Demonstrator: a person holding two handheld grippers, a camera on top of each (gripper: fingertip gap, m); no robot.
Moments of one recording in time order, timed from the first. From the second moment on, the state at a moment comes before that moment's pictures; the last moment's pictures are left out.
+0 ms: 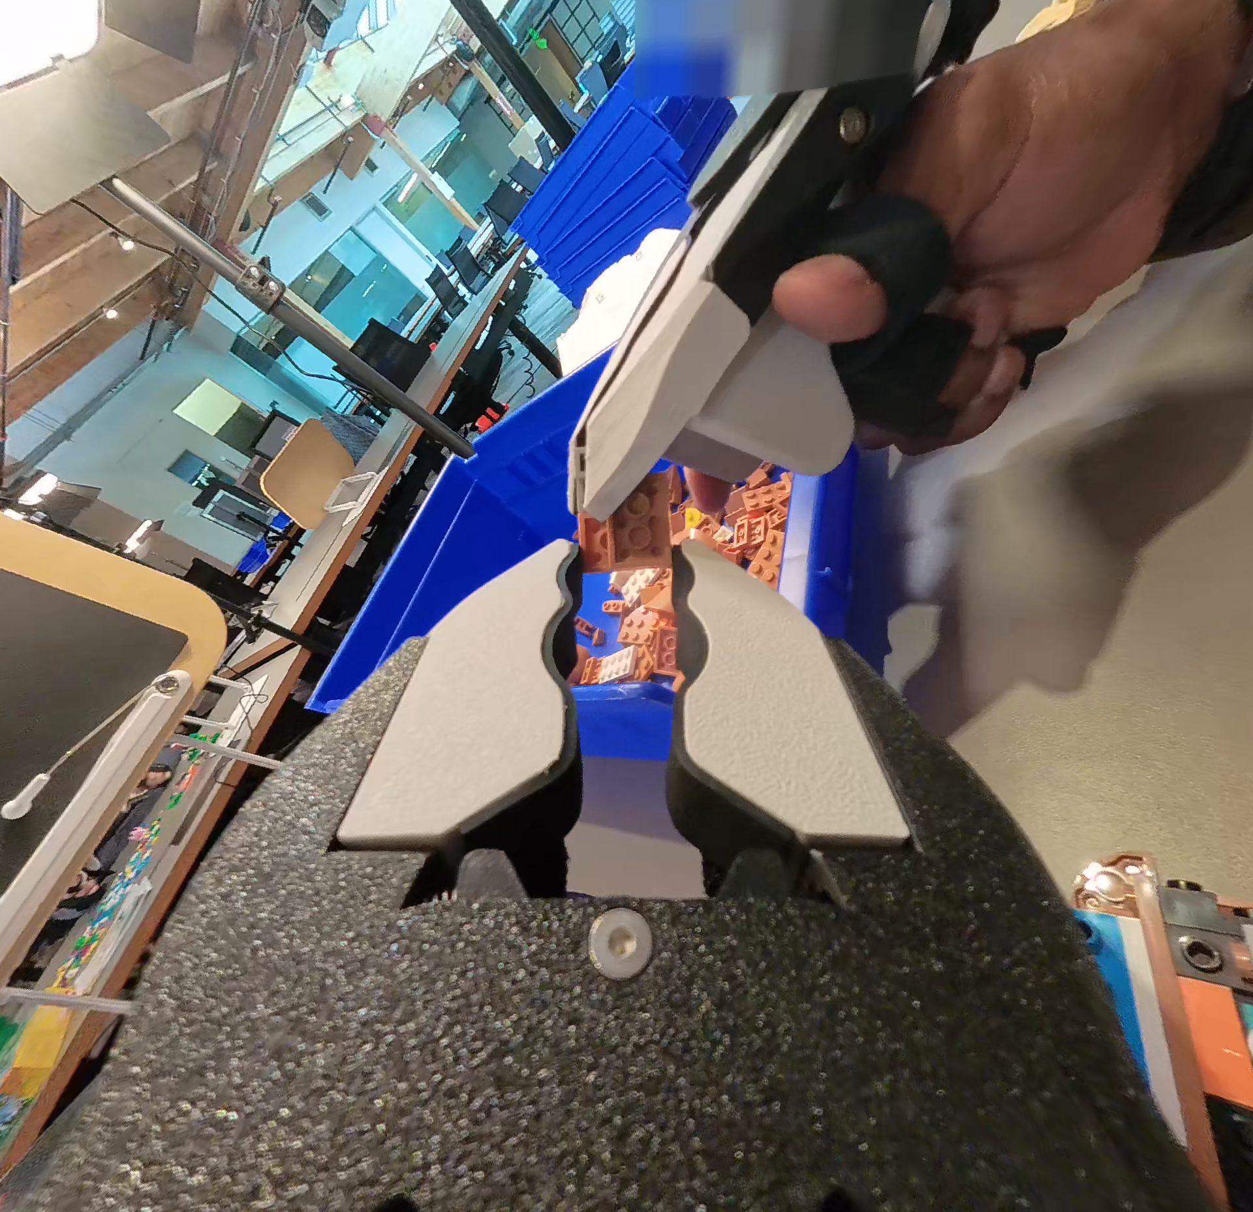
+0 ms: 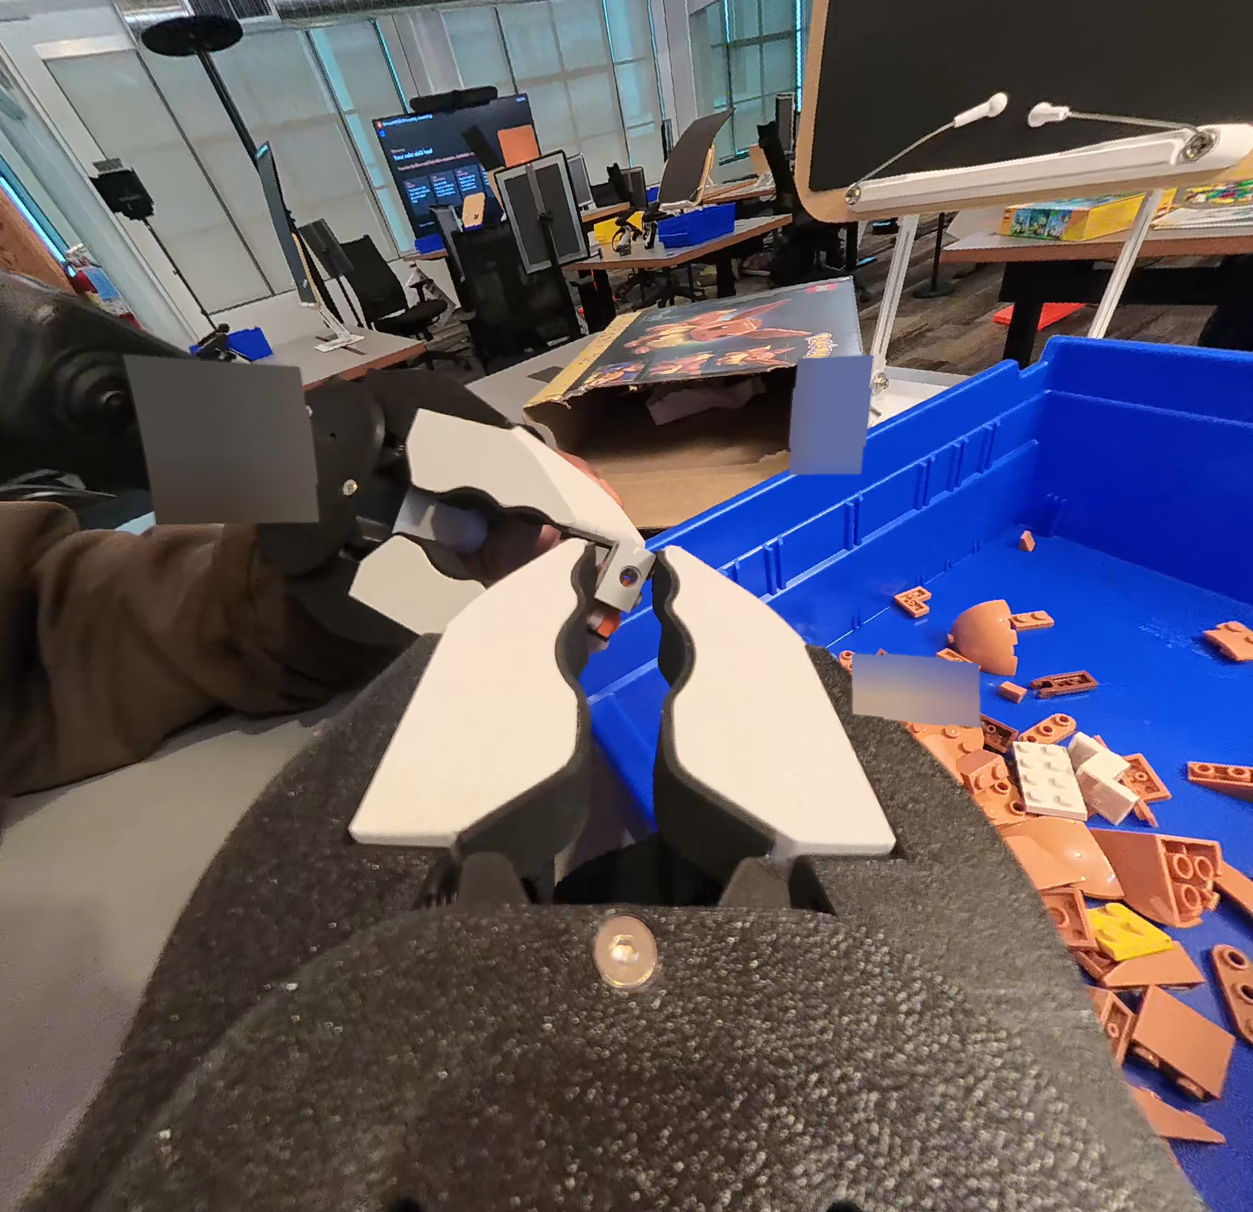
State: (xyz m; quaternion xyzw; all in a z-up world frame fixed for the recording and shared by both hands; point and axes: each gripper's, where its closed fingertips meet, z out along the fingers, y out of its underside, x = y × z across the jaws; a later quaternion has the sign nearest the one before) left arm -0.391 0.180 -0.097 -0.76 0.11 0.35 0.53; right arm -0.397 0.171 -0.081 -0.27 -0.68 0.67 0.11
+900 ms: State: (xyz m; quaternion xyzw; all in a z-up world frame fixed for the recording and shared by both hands) left arm -0.382 0.176 -0.096 -0.77 0.01 0.08 0.64; right arm -0.391 0.166 -0.081 -0.22 -0.71 0.66 0.15
